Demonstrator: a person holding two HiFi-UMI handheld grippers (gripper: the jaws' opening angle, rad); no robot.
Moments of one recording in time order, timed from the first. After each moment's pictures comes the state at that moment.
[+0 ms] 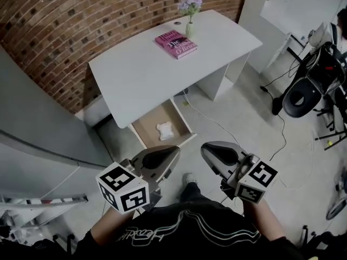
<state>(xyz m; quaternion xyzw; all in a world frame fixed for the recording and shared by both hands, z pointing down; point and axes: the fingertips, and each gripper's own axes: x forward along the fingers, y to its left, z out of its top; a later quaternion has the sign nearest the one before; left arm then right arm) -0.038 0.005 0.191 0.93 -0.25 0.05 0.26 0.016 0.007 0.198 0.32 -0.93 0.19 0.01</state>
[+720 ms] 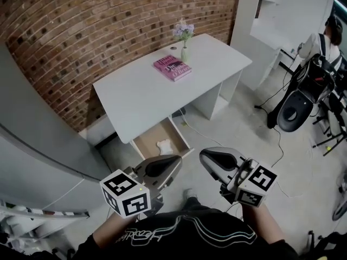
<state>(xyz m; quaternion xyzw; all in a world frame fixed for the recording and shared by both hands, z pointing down) -0.027 0.052 0.133 0.95 -0.23 0.03 0.23 0.020 0.050 0.127 0.32 -0.94 0.11 -0.01</state>
